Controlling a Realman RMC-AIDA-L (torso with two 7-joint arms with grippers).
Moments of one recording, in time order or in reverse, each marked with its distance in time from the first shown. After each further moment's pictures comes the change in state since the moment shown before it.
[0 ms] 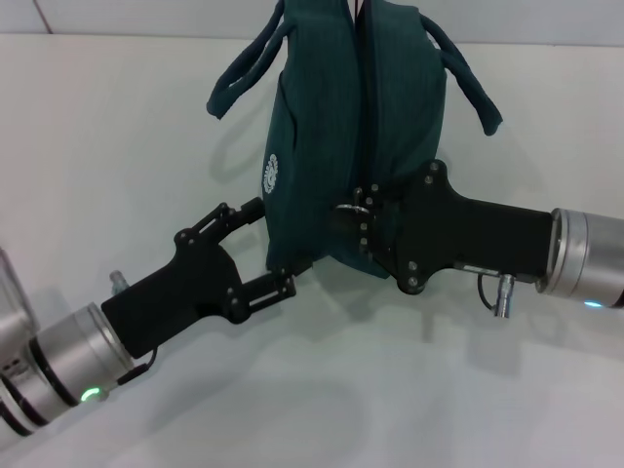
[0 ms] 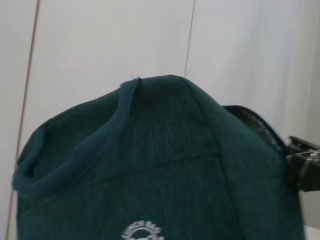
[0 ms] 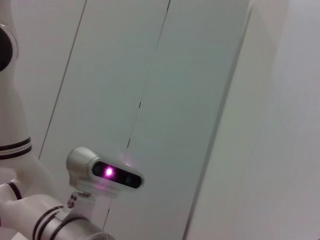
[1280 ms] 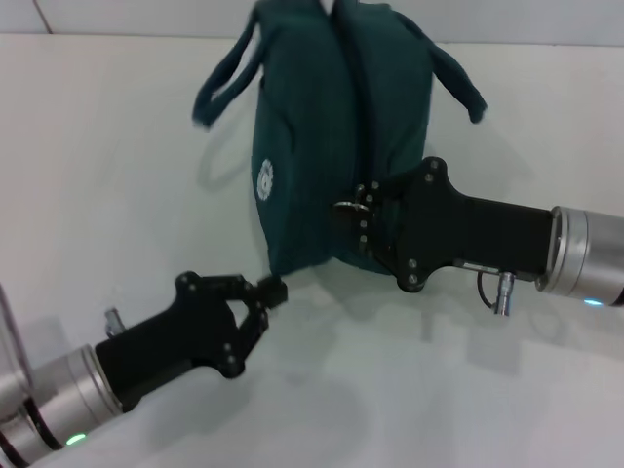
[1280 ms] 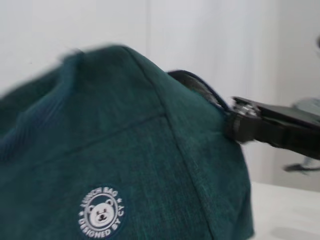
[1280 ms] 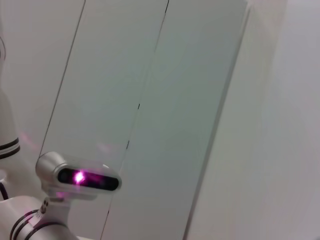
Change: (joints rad) left arm 0.070 0.006 -0.006 0.054 0.135 0.020 0.085; right arm 0.003 0.000 0.002 -0.001 0.001 -0.001 0.013
